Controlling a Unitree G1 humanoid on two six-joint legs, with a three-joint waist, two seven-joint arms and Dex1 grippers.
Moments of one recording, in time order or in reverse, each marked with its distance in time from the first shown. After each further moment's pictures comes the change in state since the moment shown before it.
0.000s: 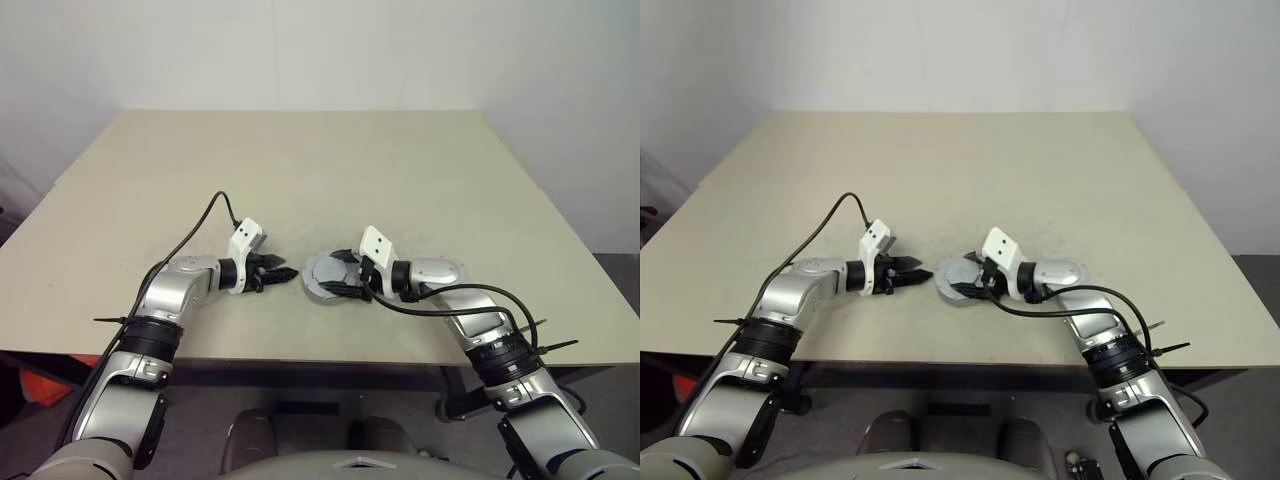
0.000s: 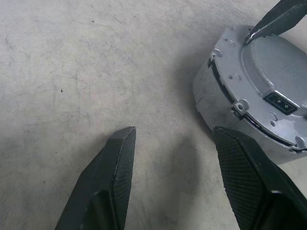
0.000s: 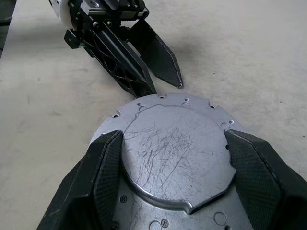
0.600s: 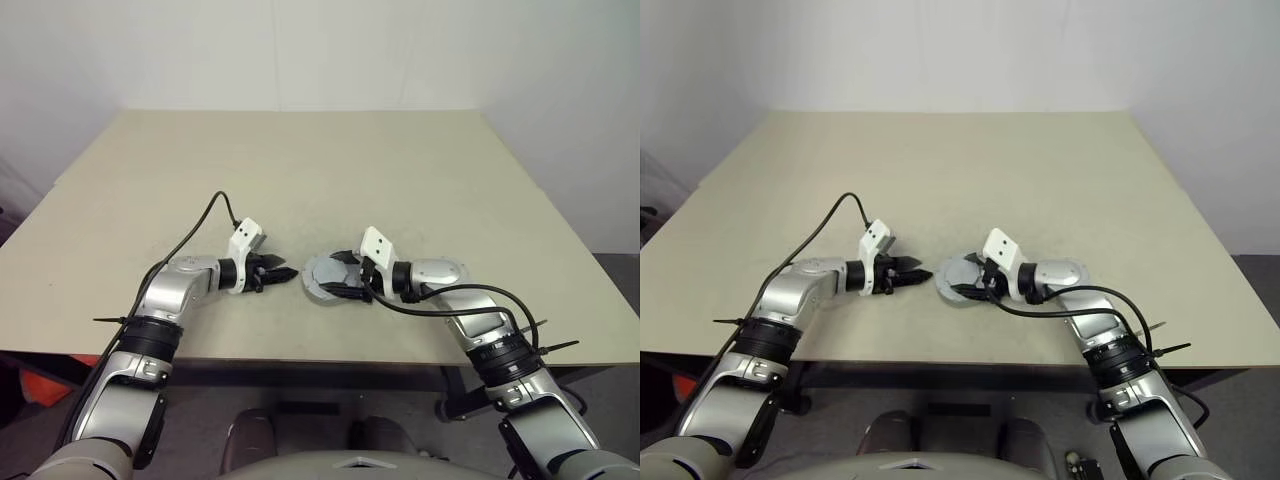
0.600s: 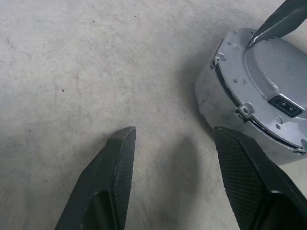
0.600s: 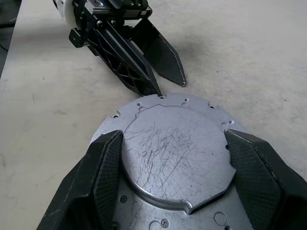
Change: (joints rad) left arm 0.000 0.001 0.000 0.000 0.000 0.000 0.000; right arm 0.002 -0.001 -0.001 0.003 0.003 0.002 0.003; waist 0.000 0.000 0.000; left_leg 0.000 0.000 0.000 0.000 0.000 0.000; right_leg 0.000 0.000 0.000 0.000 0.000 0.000
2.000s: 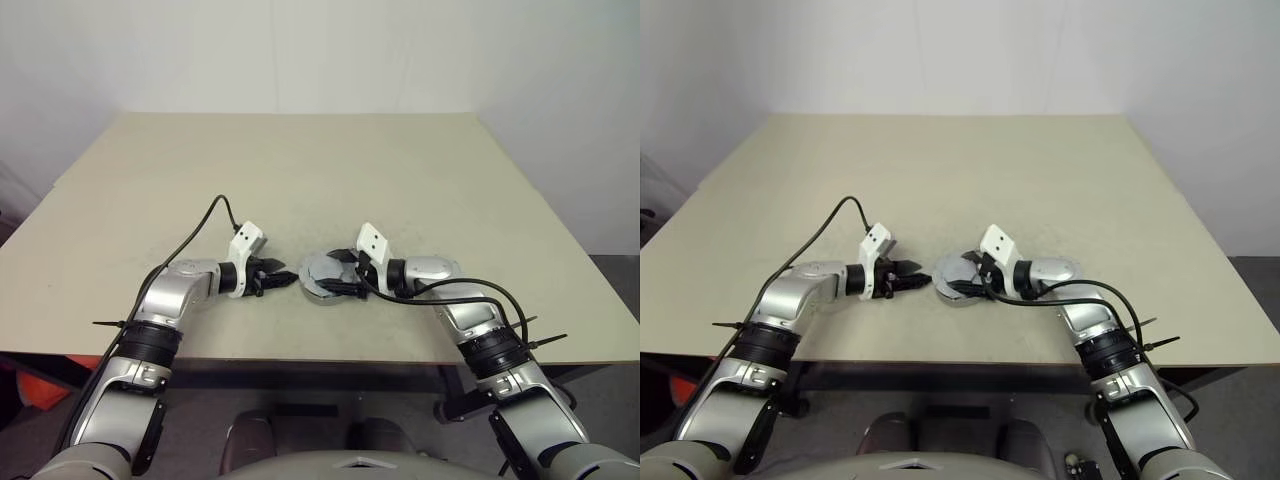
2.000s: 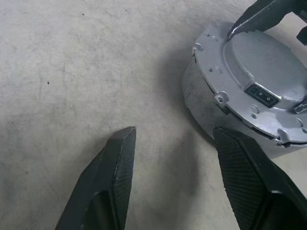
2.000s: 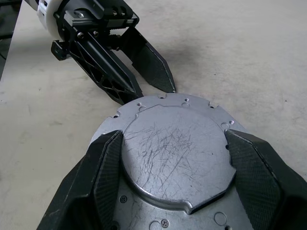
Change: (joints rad) left arm 0.027 0.000 -0.001 -0.045 -0.003 0.039 0.011; right arm -0.040 0.038 -0.004 0.084 0.014 0.000 0.005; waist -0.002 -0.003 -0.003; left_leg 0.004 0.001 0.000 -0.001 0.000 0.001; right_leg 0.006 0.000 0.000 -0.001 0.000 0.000
